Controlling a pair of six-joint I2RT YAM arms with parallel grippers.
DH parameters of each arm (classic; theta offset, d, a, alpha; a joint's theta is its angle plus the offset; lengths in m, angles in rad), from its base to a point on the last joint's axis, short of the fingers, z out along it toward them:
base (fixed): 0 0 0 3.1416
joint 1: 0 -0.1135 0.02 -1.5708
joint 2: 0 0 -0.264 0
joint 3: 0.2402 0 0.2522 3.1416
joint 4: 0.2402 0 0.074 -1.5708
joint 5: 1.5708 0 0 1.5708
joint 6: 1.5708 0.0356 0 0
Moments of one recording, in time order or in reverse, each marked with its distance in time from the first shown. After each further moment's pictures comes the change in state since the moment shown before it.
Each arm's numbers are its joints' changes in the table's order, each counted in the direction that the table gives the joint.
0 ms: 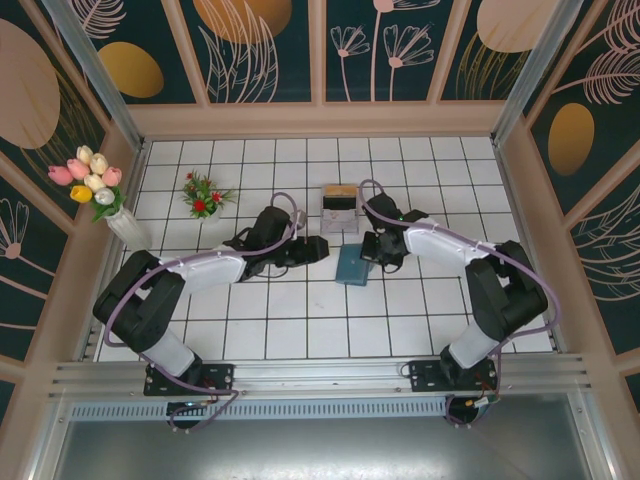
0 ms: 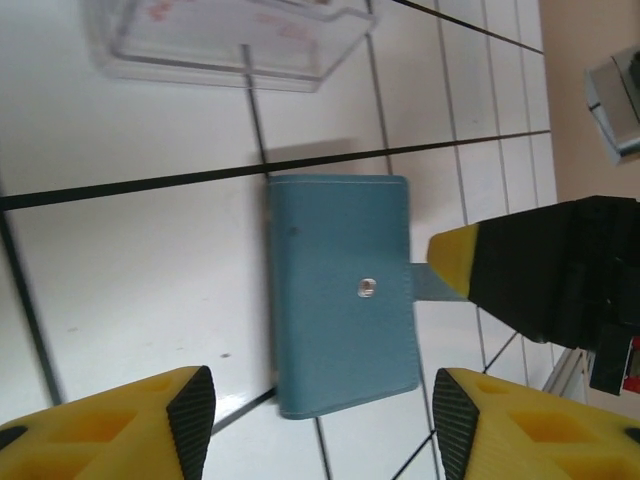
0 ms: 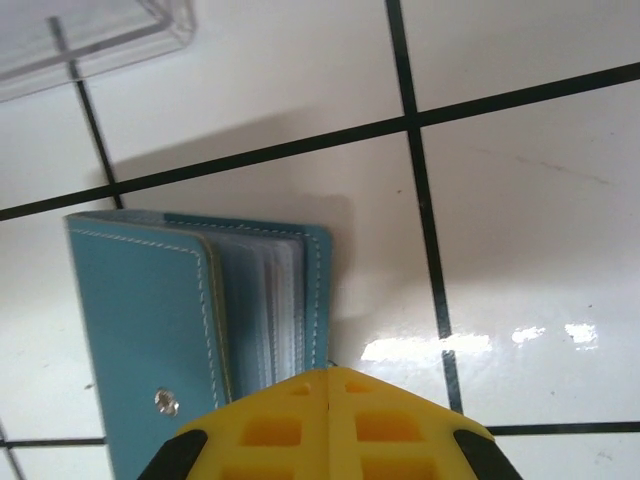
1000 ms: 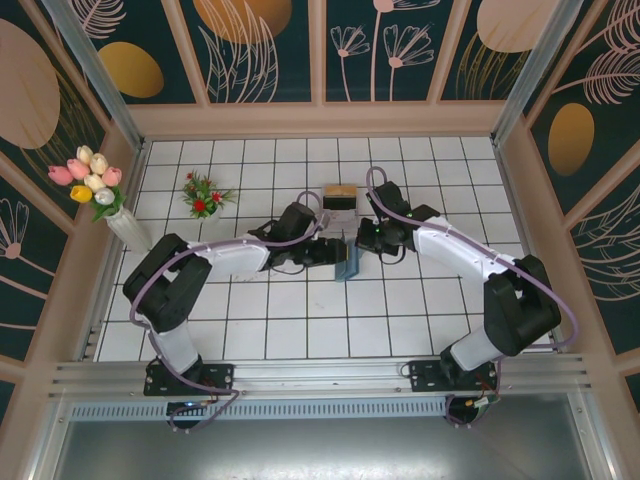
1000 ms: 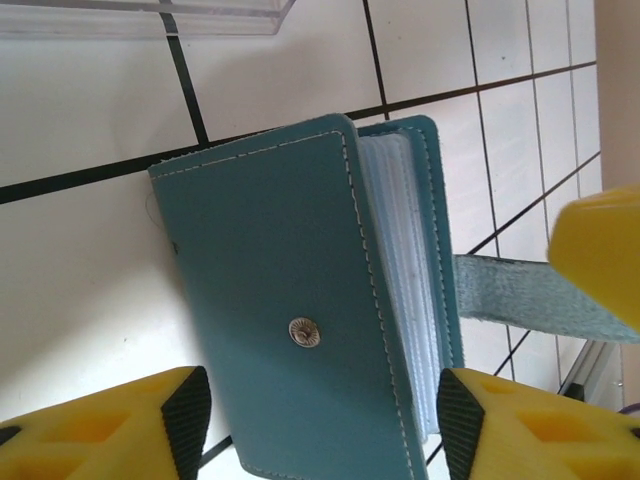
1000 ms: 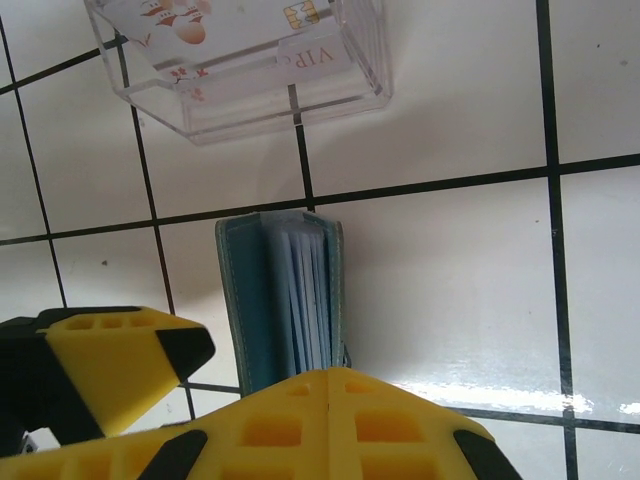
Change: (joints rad) left arm 0.061 -0.183 0.183 0.116 0.014 0.050; right arm 0.000 0.088 0.048 -0.037 -0.108 0.000
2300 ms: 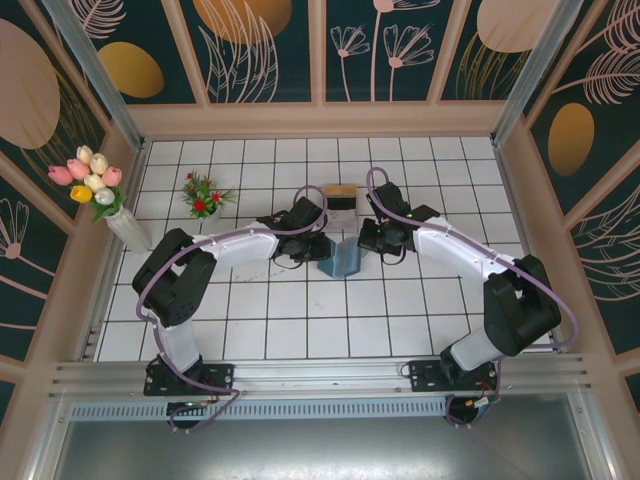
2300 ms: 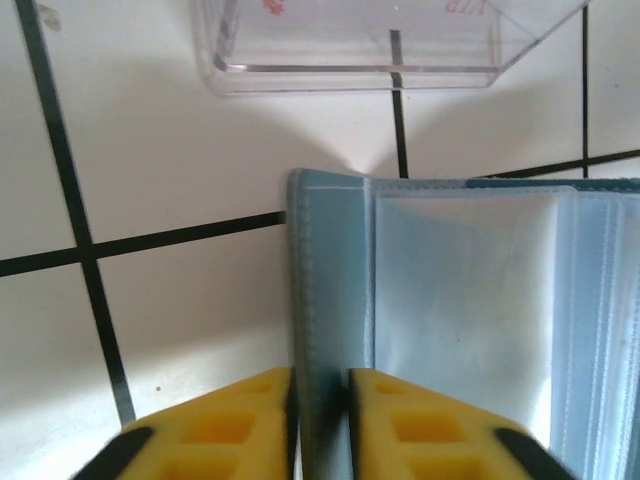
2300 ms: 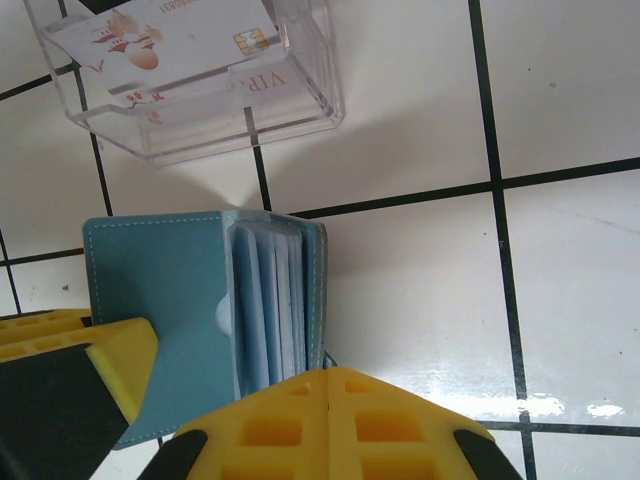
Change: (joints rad) left arm 0.011 -0.051 0.164 0.322 -0.270 0.023; right arm 0.000 0.000 -0.006 0.014 0.073 0.006
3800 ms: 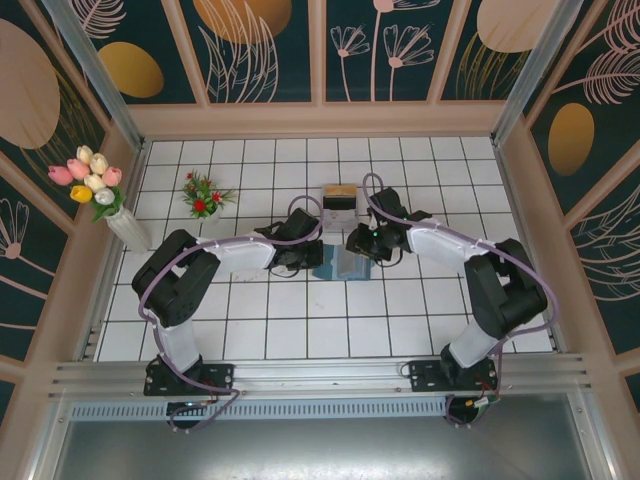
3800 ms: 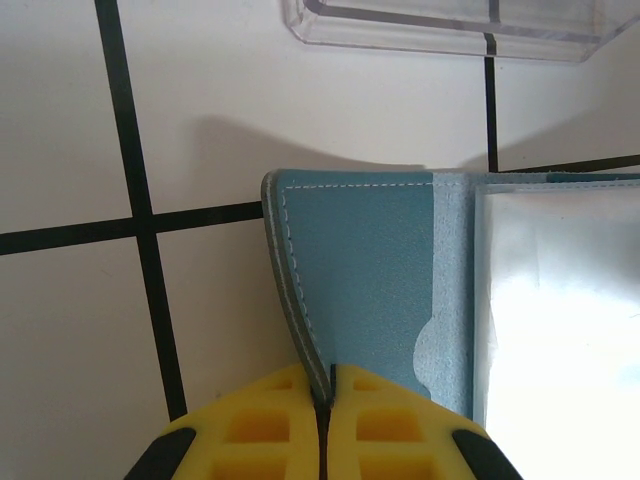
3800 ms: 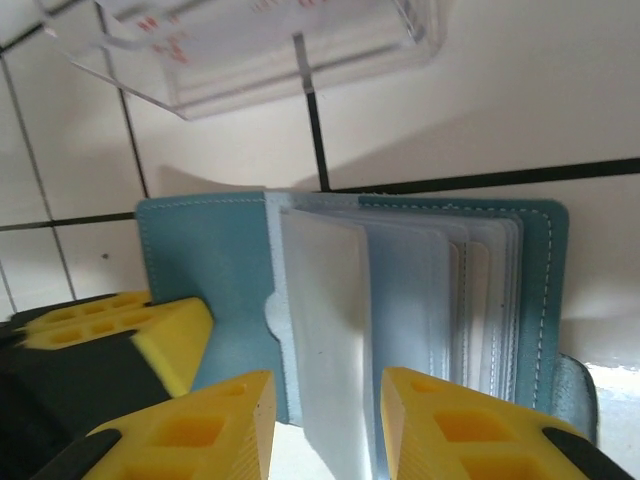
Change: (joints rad) left arm -0.001 0.002 -0.128 -0.134 -0.039 -0.018; right arm 0.041 -0.121 -0.070 -0.190 -0.247 0.006
